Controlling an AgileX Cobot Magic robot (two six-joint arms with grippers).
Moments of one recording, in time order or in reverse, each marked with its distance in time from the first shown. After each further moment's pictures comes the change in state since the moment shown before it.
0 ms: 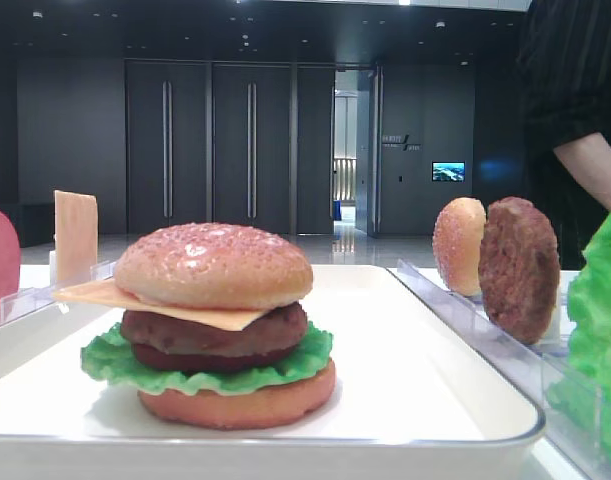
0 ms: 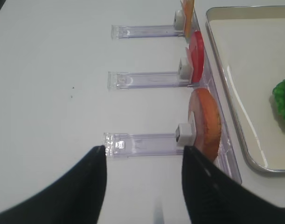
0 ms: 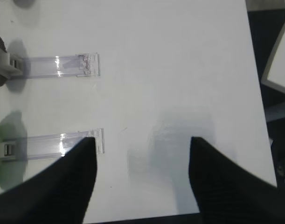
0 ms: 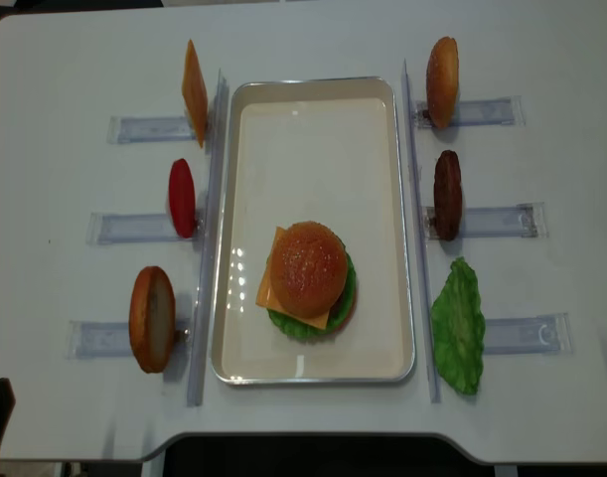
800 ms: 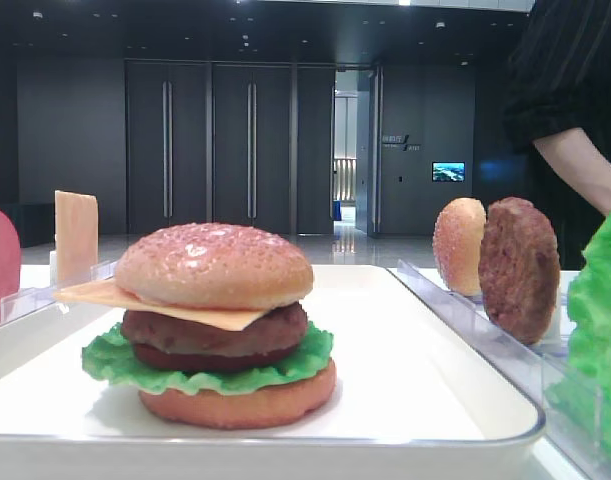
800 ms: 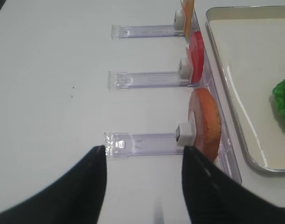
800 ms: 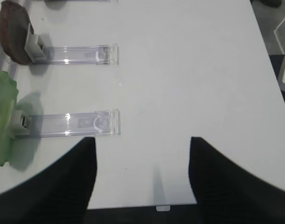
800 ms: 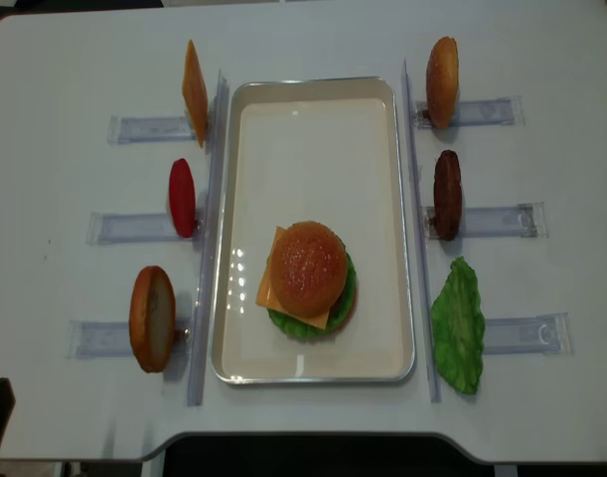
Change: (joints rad) left arm 0.000 0.000 0.000 0.000 0.000 0.000; right arm 0.000 -0.568 0.323 0.062 0.003 -0.038
